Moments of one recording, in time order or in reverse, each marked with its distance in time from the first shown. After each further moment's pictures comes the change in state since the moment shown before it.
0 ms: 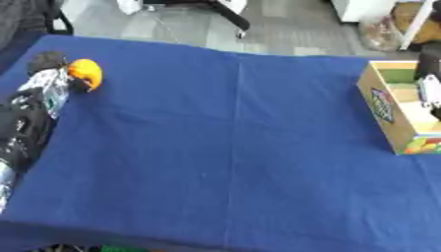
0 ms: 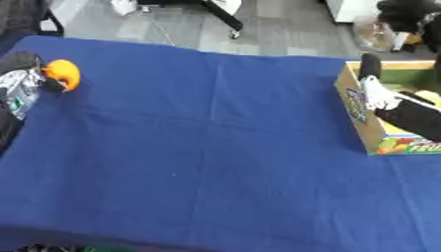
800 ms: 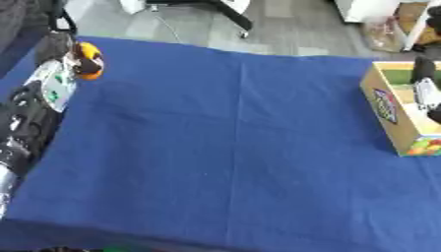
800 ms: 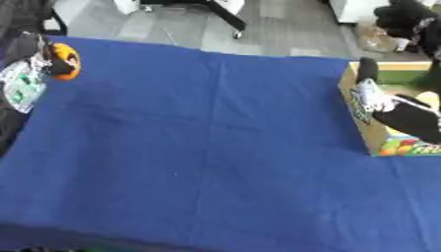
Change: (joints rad) left arm 0.054 0.022 -0.044 -0.281 0.362 -0.123 0.140; right arm 0.004 0.000 0.004 0.017 0.000 0.000 -0.001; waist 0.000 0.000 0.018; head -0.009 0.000
